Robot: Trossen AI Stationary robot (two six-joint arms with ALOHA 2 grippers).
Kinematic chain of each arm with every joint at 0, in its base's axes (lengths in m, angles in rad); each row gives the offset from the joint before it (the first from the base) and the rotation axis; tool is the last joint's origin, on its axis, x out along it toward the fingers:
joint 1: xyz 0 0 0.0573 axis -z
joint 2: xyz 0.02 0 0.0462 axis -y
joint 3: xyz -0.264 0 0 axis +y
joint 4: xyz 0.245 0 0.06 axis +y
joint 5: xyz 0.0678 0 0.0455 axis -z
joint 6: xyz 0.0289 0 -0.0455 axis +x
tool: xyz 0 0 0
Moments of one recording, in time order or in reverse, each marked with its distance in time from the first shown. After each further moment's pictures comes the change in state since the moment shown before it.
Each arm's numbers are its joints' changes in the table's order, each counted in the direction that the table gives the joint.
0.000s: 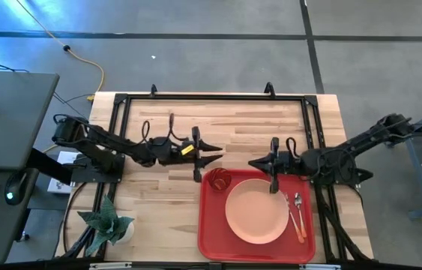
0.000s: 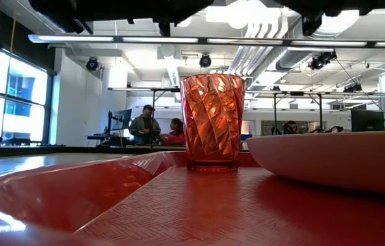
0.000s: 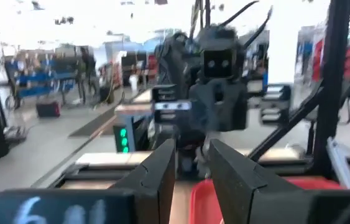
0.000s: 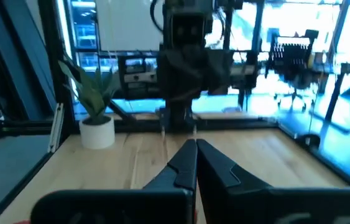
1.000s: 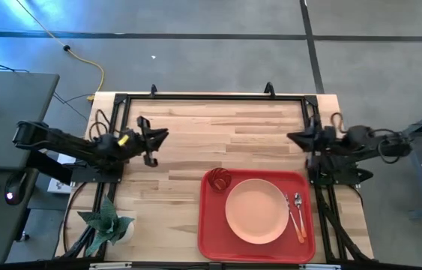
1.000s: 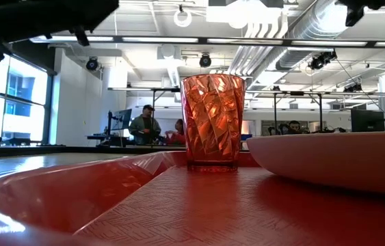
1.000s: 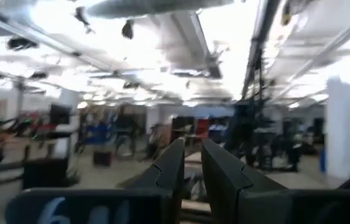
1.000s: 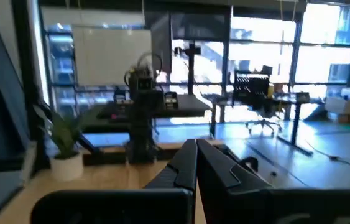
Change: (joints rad) left arm -0.038 0.619 0.618 -0.328 -0.174 0.026; right arm 0.152 0.748 -0.020 0.631 -0.059 -0.060
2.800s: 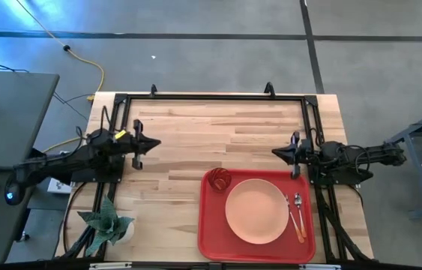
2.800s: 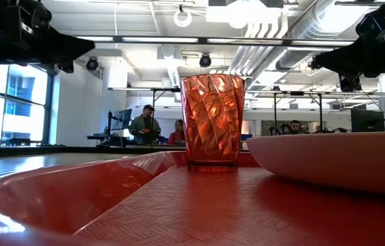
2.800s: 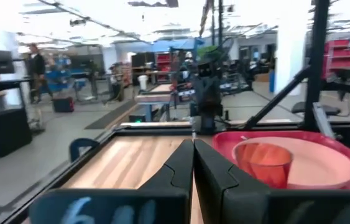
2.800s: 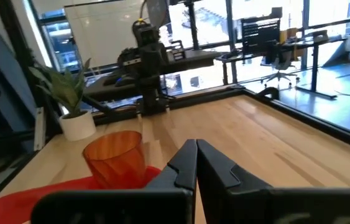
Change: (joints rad) left arm -0.378 0.761 0.113 0.985 0.554 -0.081; right arm 0.089 0.178 0.437 -0.128 -0.101 0.236
